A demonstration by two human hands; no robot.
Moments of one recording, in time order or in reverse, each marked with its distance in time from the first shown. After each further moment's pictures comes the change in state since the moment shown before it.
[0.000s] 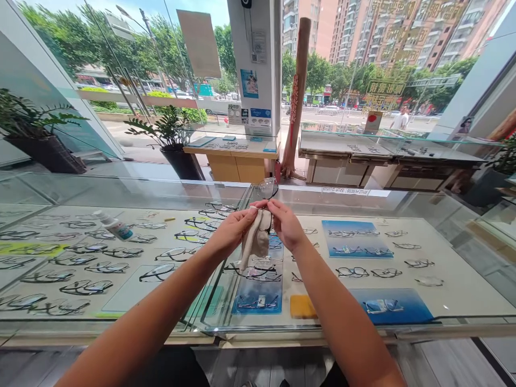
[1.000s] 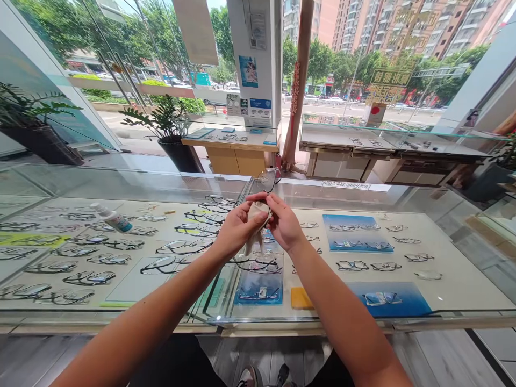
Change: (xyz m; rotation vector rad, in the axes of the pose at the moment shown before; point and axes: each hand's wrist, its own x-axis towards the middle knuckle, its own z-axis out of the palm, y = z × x) left_hand -0.008 -0.009 0.014 0.078 0.058 0.219; right_hand -0.011 -0.003 0.020 0.034 0.083 0.048
